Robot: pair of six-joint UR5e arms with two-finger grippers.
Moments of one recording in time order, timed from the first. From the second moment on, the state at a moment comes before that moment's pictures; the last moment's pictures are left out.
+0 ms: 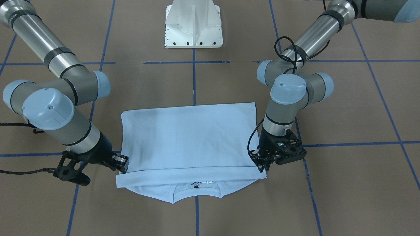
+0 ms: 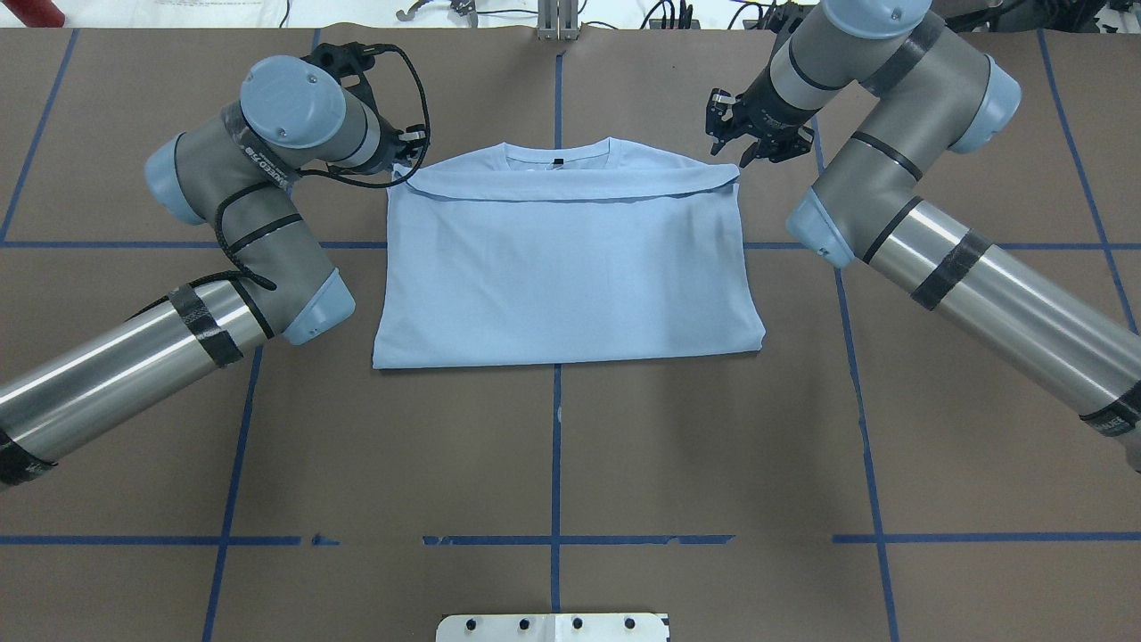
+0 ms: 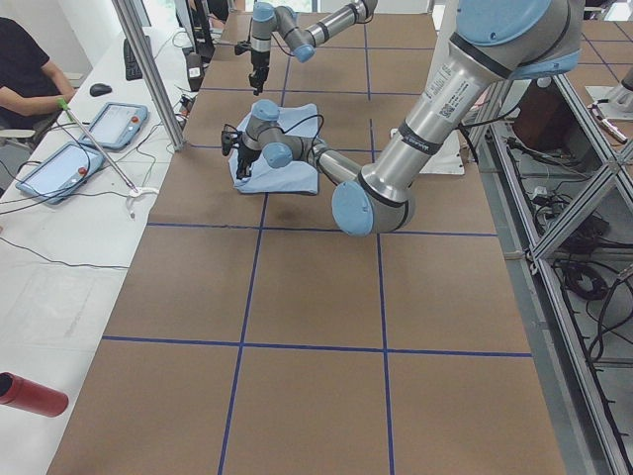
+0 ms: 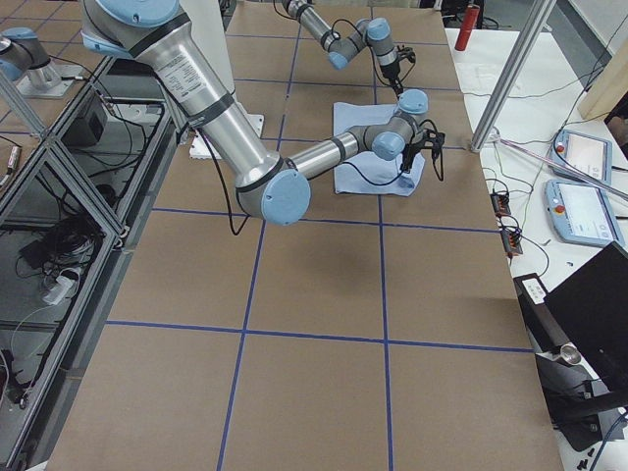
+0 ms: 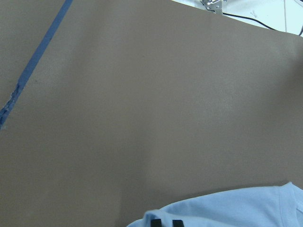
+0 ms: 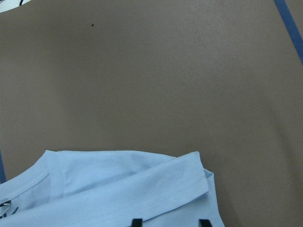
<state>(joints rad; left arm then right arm) -0.78 -2.29 -1.25 -2.09 -1.72 -1.33 0.92 -0.88 1.26 -1.13 2.11 1.32</state>
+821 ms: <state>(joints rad) -0.78 -2.28 -1.32 -2.06 -1.72 -1.33 0.71 -1.18 1.61 -1.12 1.96 1.34</state>
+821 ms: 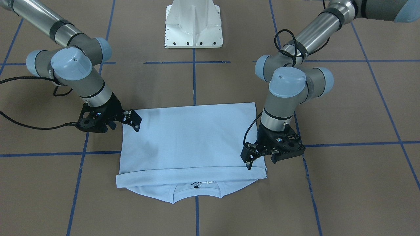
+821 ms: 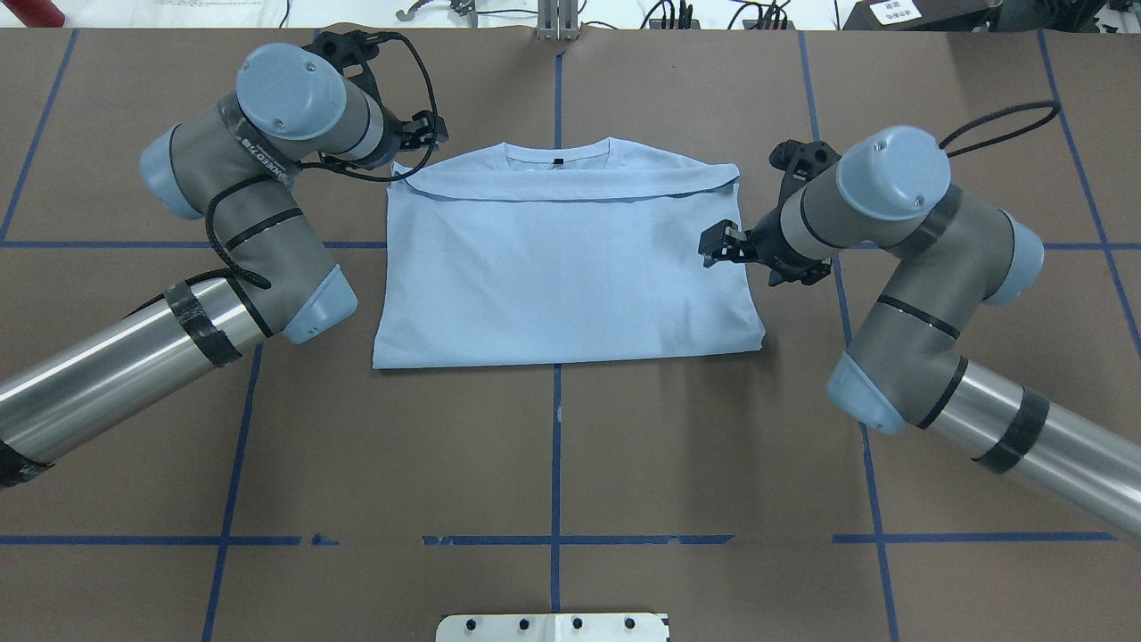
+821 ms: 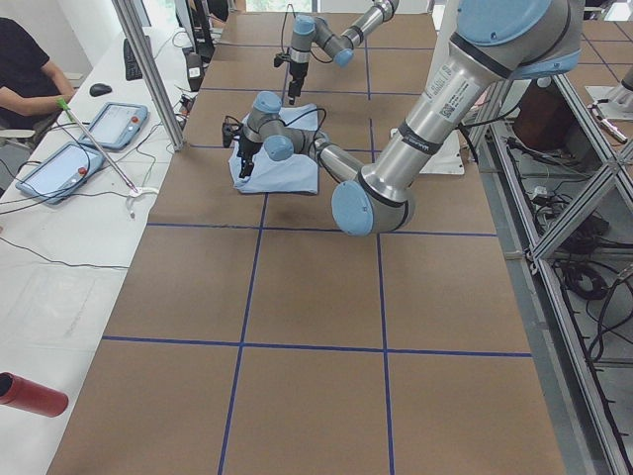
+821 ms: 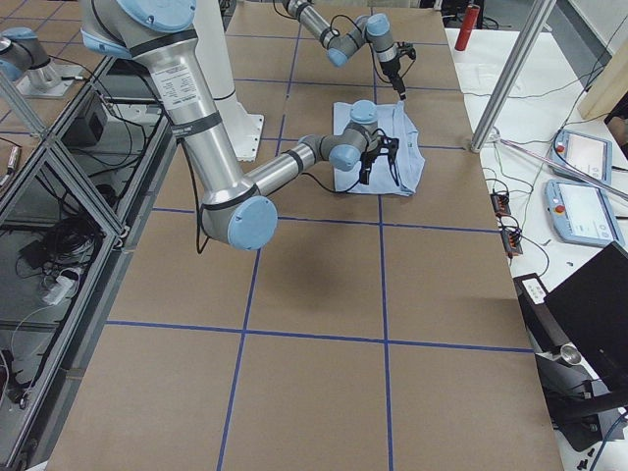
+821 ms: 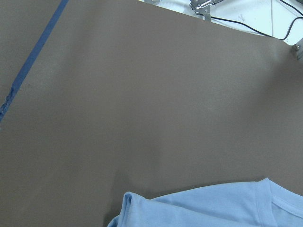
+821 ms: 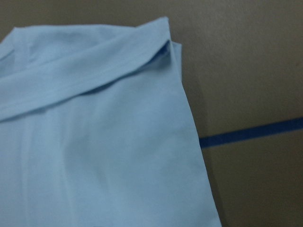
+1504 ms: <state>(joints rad) -0.78 -2.28 -1.32 -2.06 -1.72 -1.33 0.65 -1.23 1.63 -1.12 1.96 1.34</state>
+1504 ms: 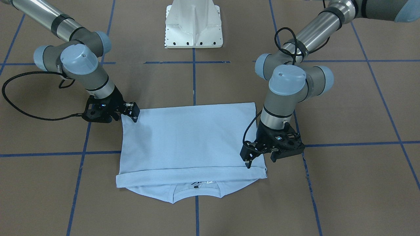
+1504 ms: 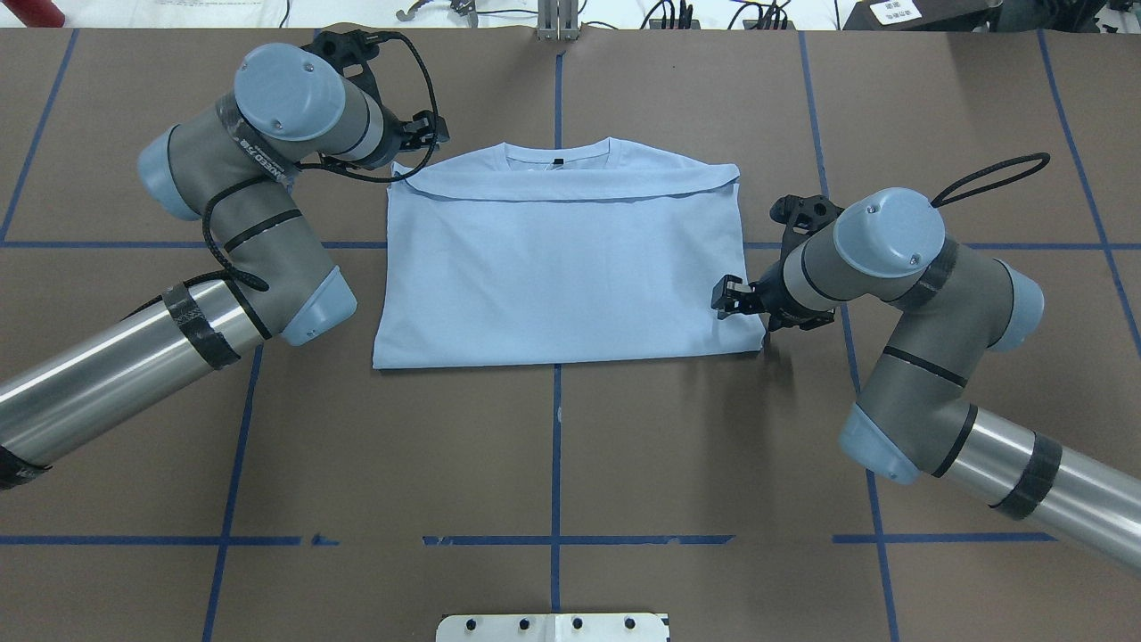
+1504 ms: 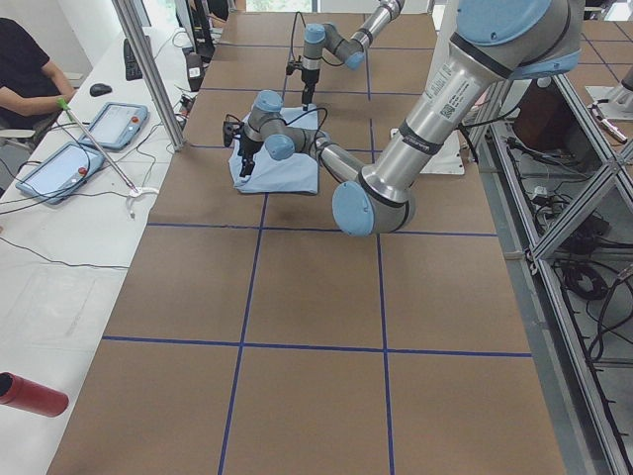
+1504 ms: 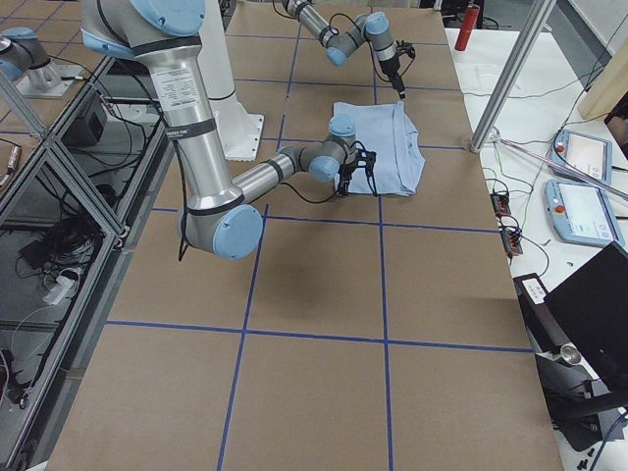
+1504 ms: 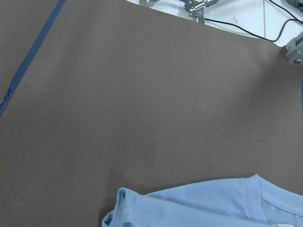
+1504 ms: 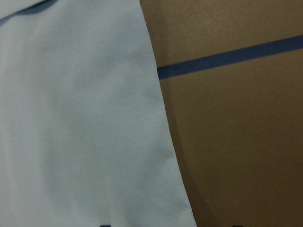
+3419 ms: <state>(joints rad) -0.78 -2.27 -1.35 -2.06 -1.72 -1.33 0.19 -1.73 2.16 -1.14 2.02 1.53</state>
